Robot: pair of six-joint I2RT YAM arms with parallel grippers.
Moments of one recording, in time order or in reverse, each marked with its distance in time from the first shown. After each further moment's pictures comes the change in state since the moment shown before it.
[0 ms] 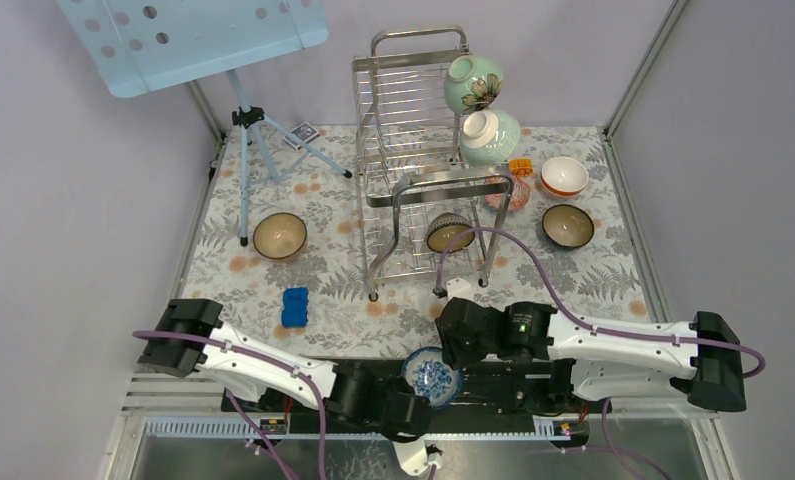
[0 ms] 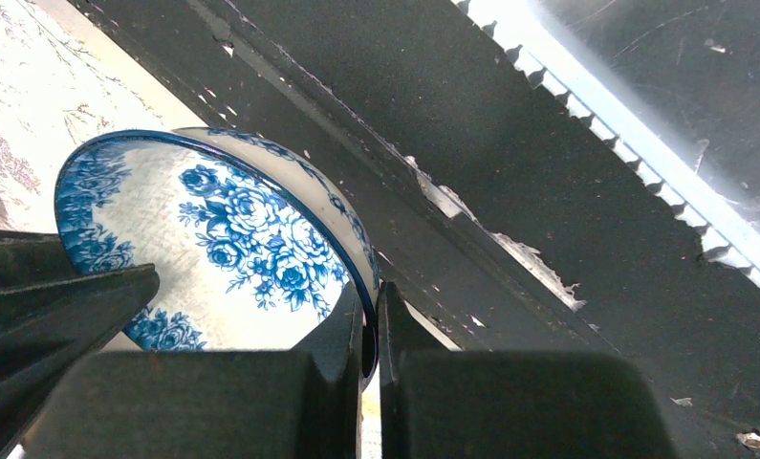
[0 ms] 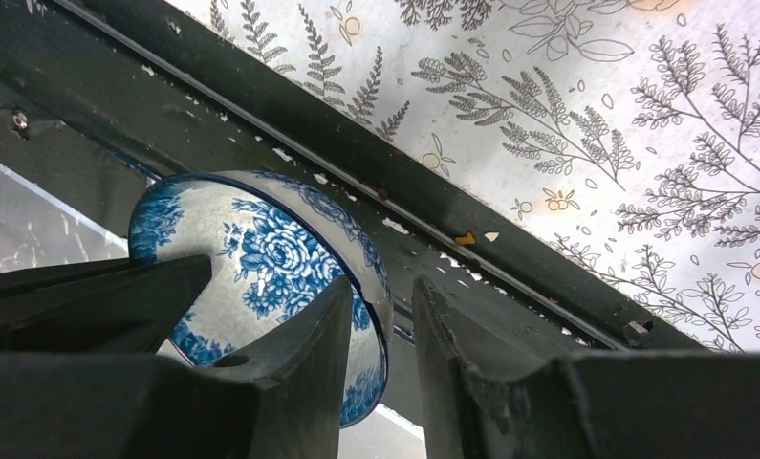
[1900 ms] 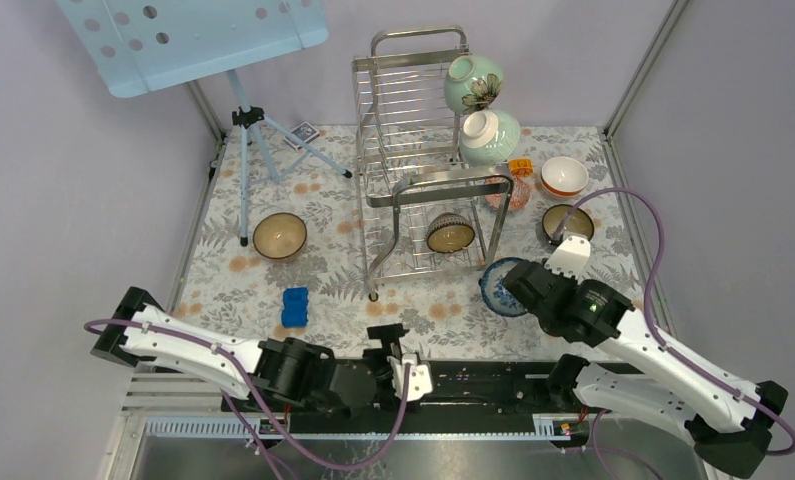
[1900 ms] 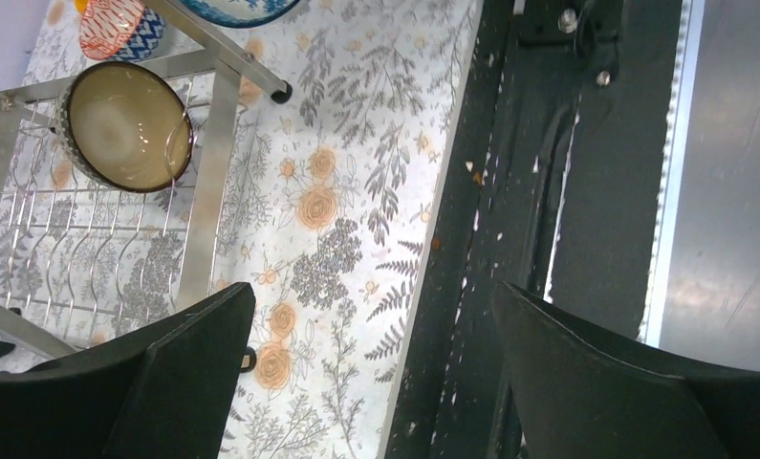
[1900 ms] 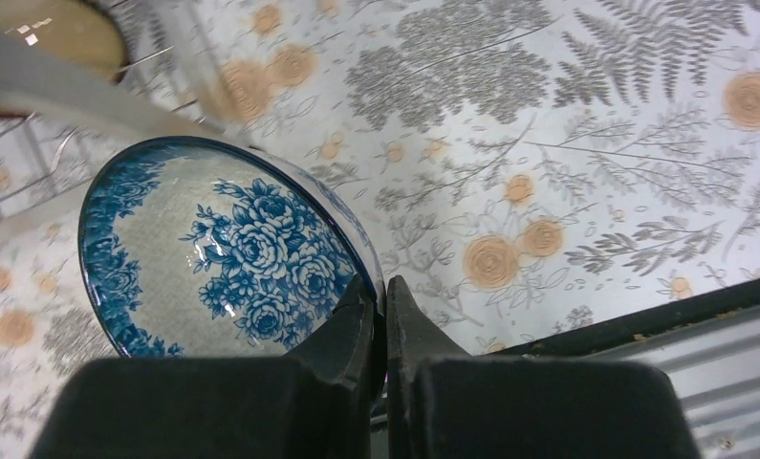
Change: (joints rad) left arm 0.005 -0.410 -0.080 0.208 -0.385 -0.723; right arm -0.359 -0.276 0.110 -0.476 0.599 0.239
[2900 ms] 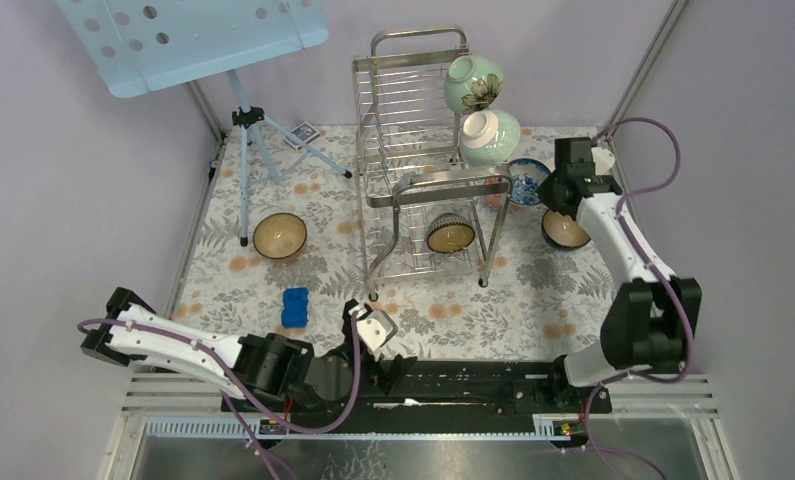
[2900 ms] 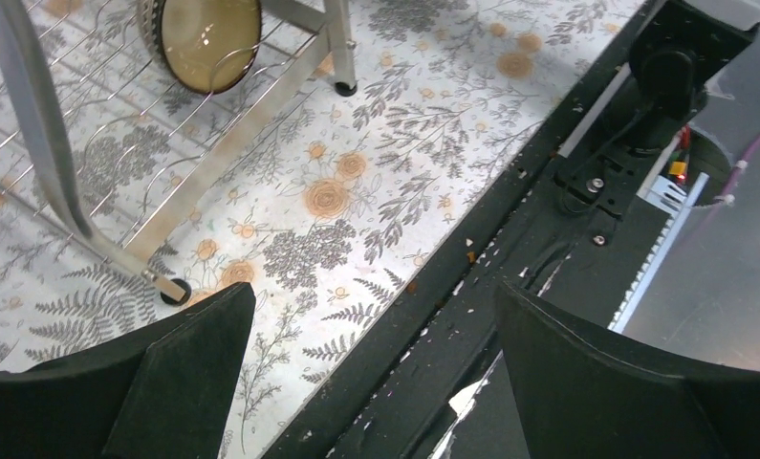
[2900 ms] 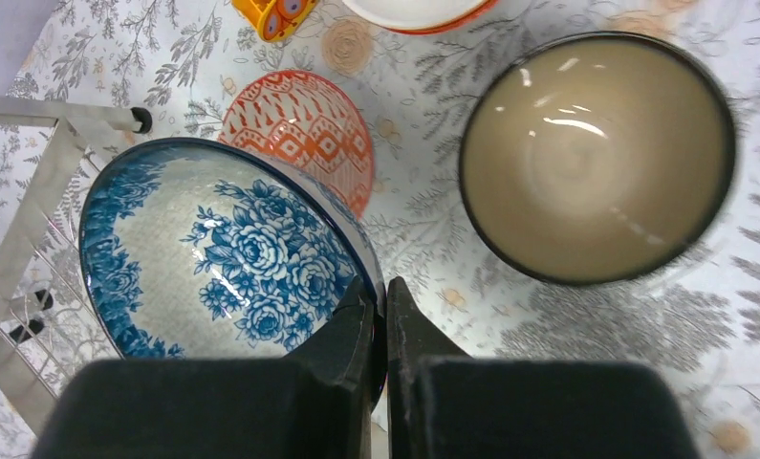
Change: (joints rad) left arm 0.001 -0.145 -0.048 0.029 -0.253 -0.475; right arm -0.856 0.654 0.369 0.589 -0.478 -0.278
